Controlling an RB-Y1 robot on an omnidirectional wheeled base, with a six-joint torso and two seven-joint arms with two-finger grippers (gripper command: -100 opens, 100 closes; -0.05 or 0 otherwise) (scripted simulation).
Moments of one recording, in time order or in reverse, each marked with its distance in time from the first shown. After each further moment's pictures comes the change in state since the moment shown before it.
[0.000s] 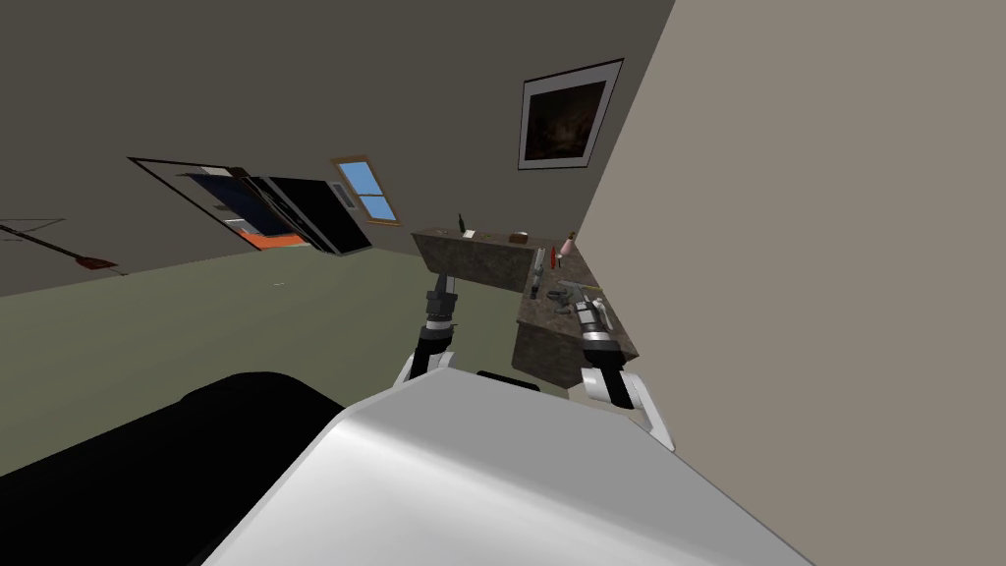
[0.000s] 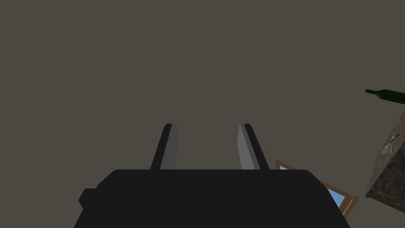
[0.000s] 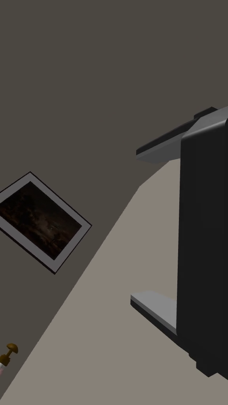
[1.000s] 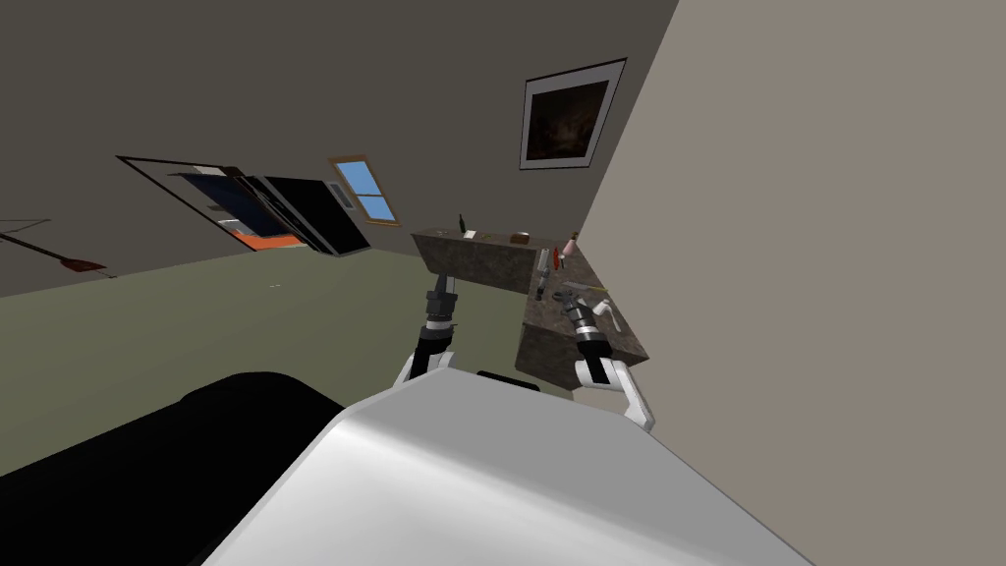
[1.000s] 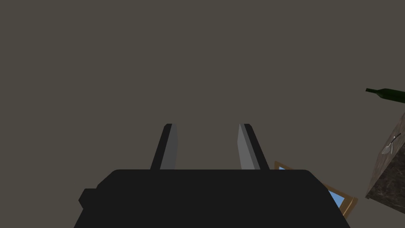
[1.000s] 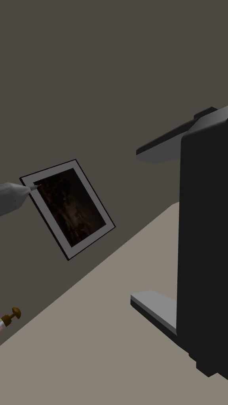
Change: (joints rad) left arm 0.000 0.000 0.000 0.000 0.000 0.000 0.000; right arm -0.103 -0.011 0.005 0.149 0.267 0.118 0.013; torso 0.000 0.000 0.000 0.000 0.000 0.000
